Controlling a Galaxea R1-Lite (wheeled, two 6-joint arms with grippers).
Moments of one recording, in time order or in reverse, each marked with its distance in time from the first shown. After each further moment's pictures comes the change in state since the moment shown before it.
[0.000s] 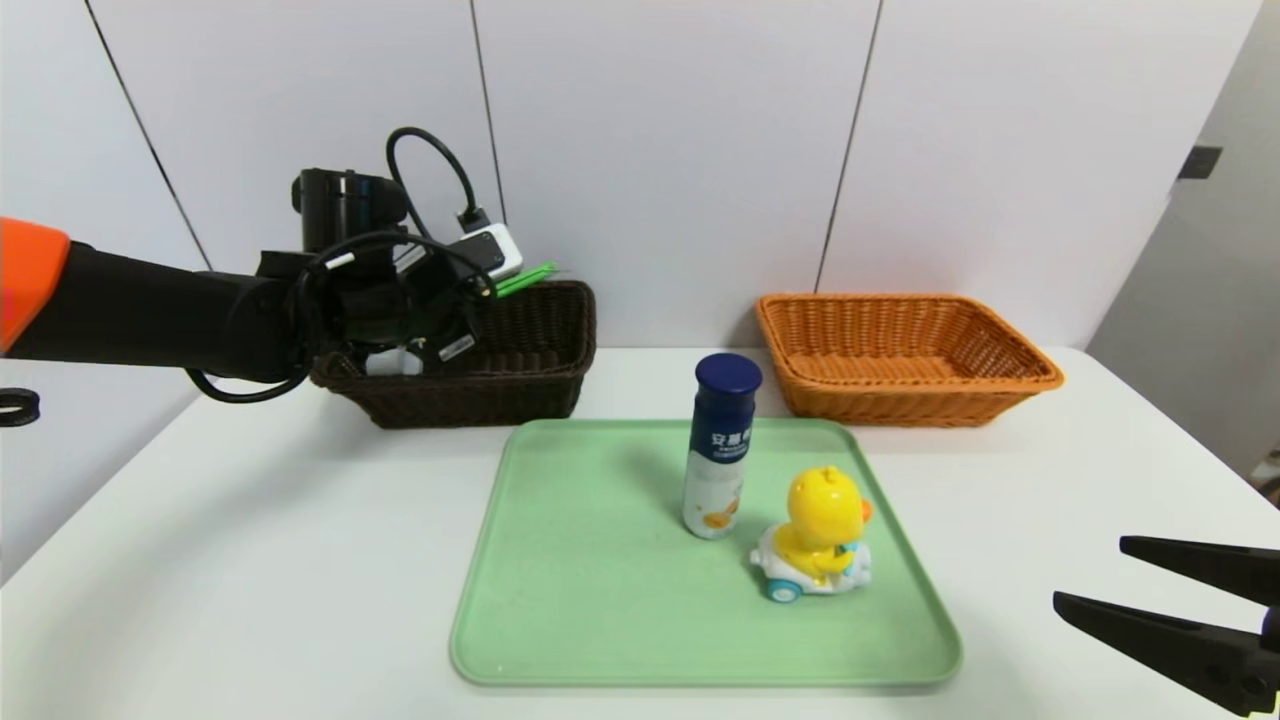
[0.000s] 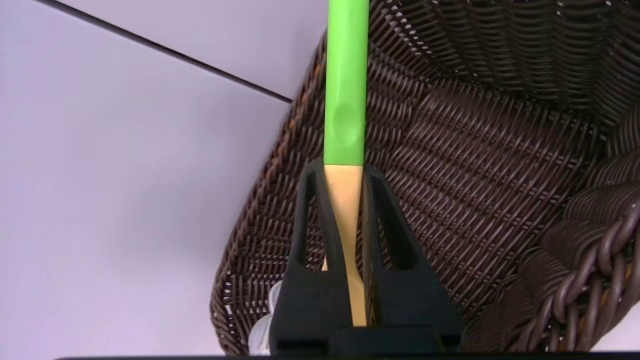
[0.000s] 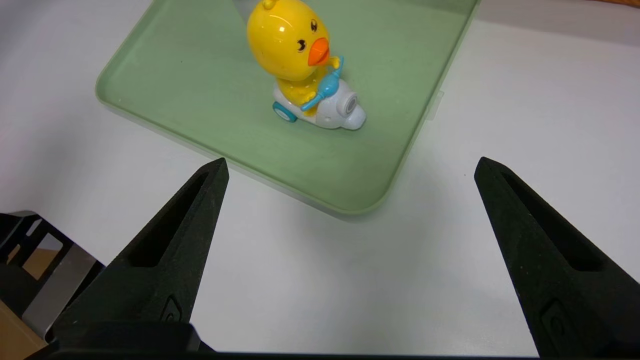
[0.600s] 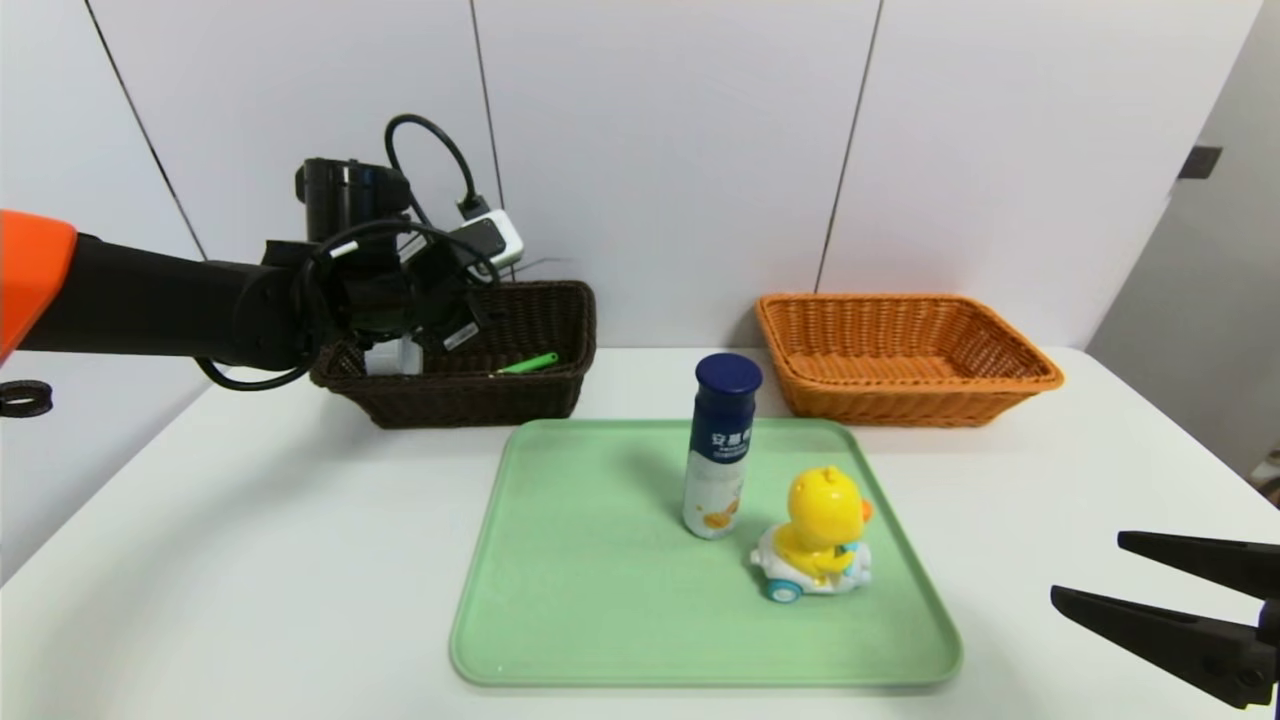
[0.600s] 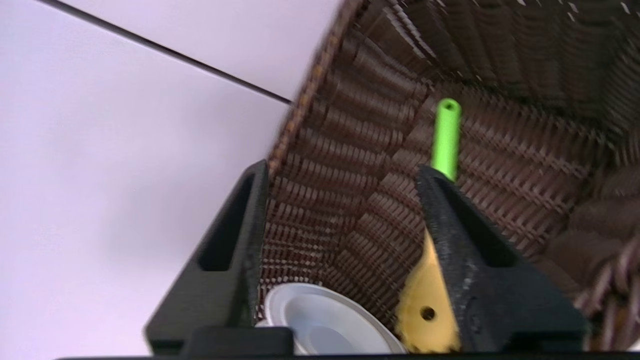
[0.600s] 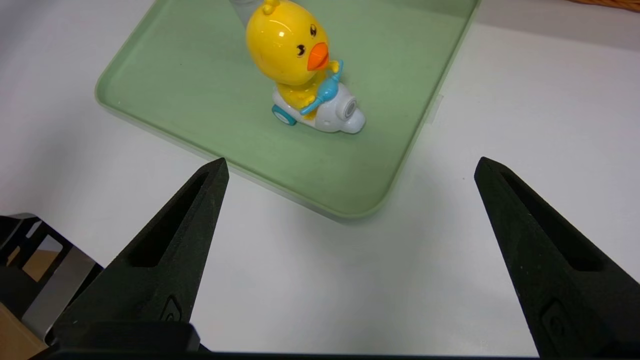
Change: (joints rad) left arm -0.001 0.017 -0.049 0.016 0.007 -0.031; right arm -0.002 0.009 -0.008 -0.001 0.001 -0.002
